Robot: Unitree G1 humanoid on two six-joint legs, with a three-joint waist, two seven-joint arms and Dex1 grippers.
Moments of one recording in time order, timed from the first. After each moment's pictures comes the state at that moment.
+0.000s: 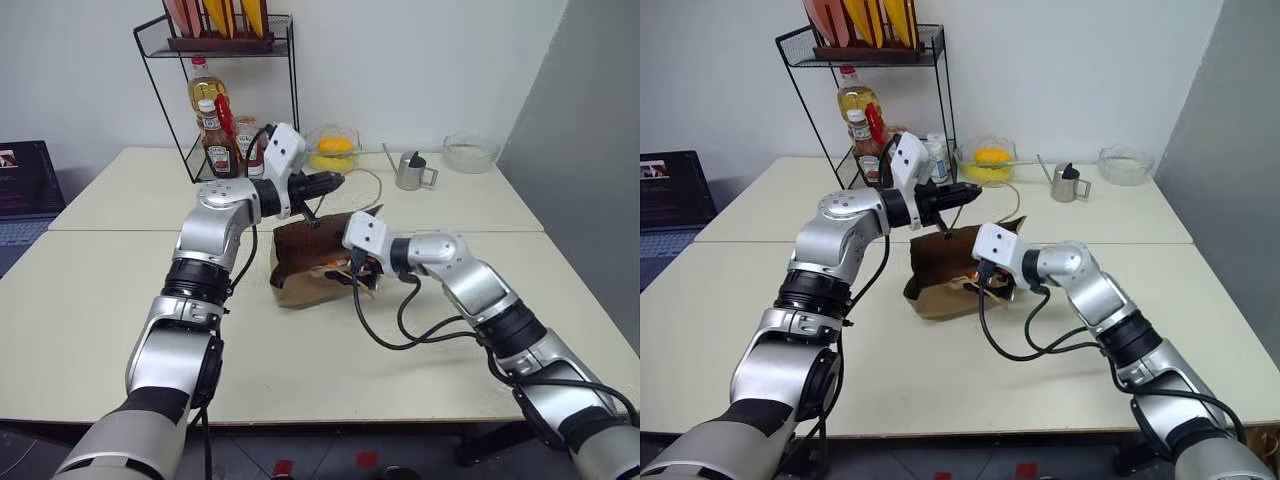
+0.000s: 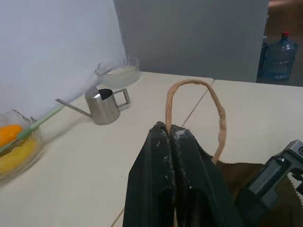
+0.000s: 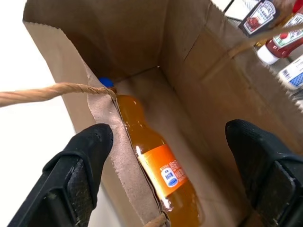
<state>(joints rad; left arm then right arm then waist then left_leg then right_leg) -1.12 0.41 -0.03 0.54 -0.22 0.30 -0.93 -0.96 -0.41 0.45 0.20 0.02 0.34 0.83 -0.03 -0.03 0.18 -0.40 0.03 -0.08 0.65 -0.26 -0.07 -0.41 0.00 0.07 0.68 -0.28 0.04</state>
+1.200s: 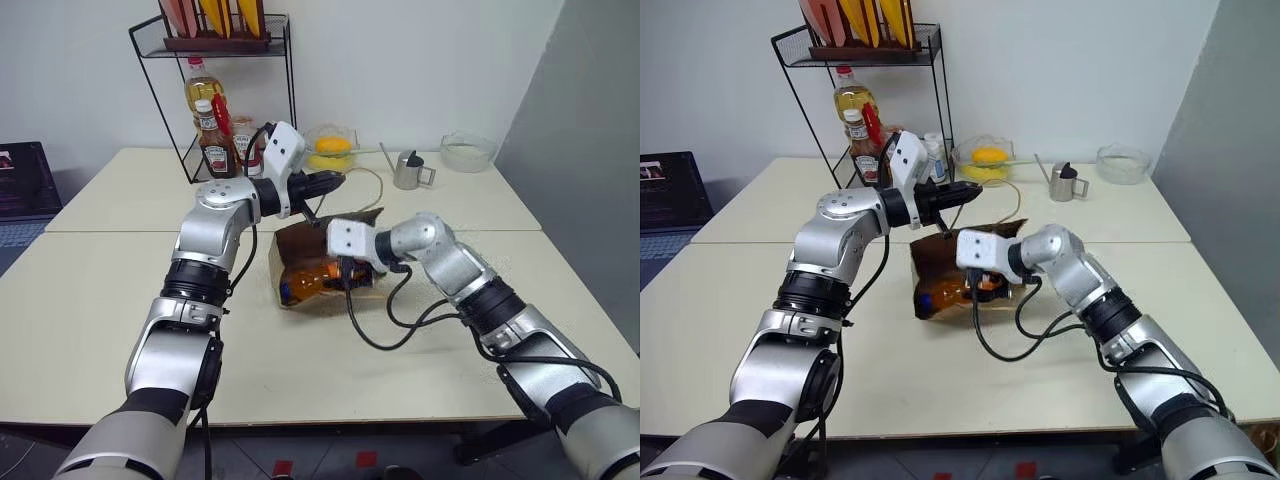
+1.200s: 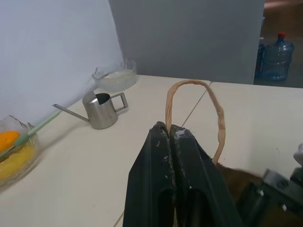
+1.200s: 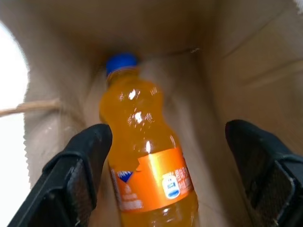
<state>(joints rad) -1.12 0.41 -0.03 0.52 -0.23 0.30 -0.93 -1.08 -0.37 0.56 0.39 -0.18 0.15 1.01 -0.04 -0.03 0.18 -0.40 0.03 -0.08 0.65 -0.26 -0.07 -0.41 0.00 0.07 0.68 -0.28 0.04</state>
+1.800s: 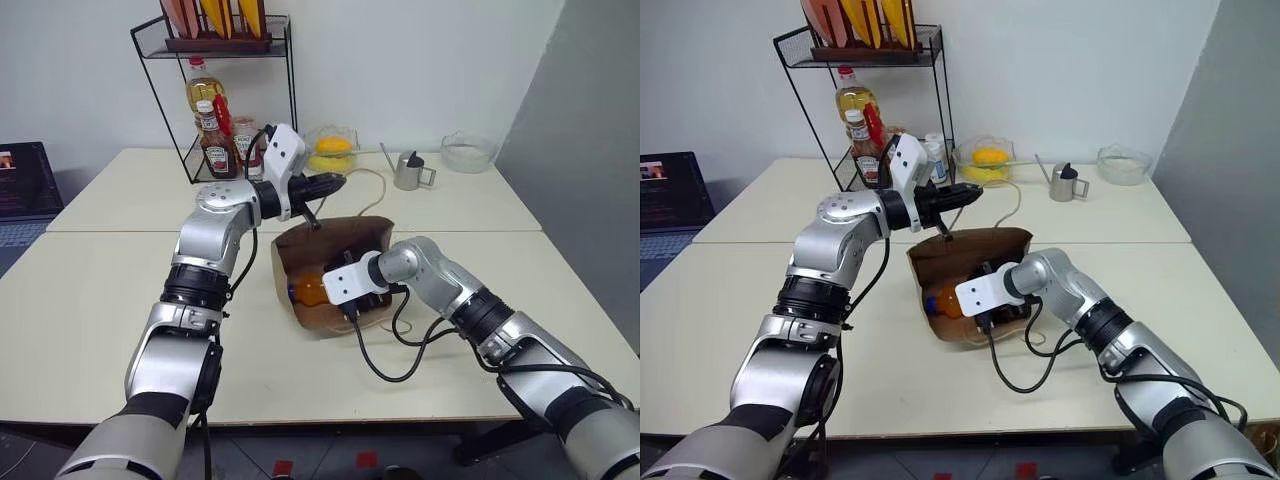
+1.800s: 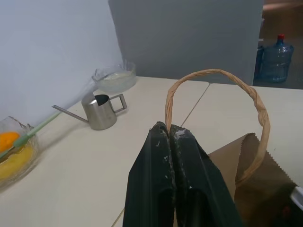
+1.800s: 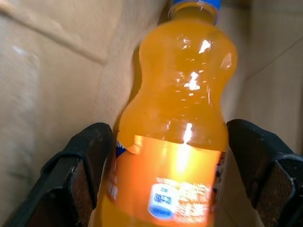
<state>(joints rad) -1.09 0.41 -0.03 0.46 -0.24 0.32 -0.91 -1.06 -0.35 0.66 0.53 -0.45 -0.09 0.97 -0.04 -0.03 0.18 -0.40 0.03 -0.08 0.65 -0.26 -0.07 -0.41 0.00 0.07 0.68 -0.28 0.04</state>
